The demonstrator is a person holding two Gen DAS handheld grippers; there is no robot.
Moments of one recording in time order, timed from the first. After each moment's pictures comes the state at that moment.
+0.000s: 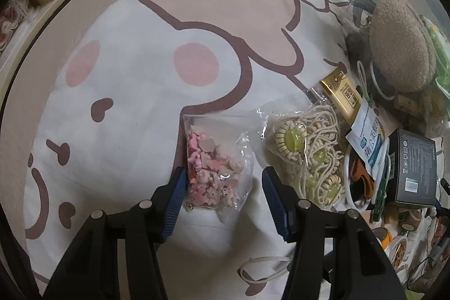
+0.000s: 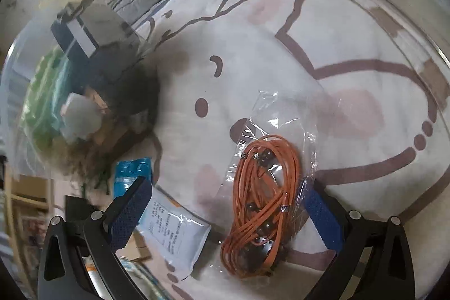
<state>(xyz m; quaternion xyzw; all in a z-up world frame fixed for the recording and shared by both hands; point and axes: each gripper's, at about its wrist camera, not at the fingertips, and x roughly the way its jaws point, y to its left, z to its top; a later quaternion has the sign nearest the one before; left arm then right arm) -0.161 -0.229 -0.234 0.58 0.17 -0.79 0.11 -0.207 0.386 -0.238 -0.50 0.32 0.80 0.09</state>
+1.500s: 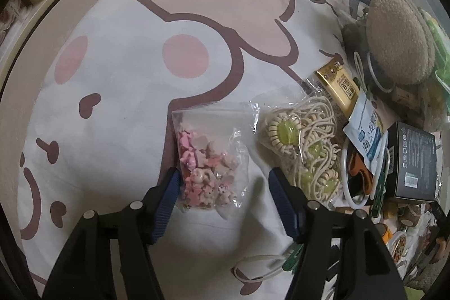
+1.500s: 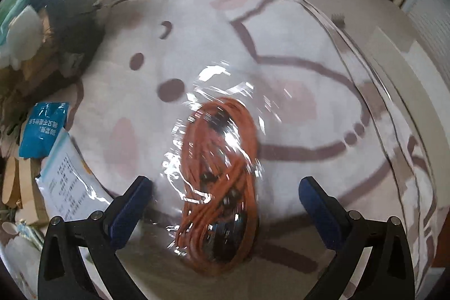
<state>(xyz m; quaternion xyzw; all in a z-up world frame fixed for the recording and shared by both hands) -0.173 -0.222 -0.242 0.59 0.17 -0.78 0.09 -0.170 0.373 -0.251 -0.56 0.12 0.80 0.20</state>
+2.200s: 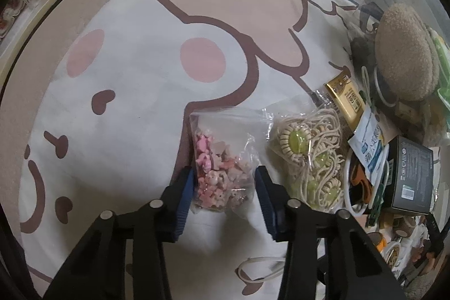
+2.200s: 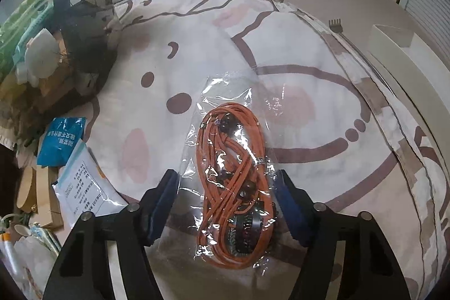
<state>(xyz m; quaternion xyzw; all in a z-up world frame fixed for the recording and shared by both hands) -0.175 -0.232 -0.241 0.59 0.19 -0.78 0.11 -0.163 0.369 -0.243 -0.50 0.15 0.83 0.18</state>
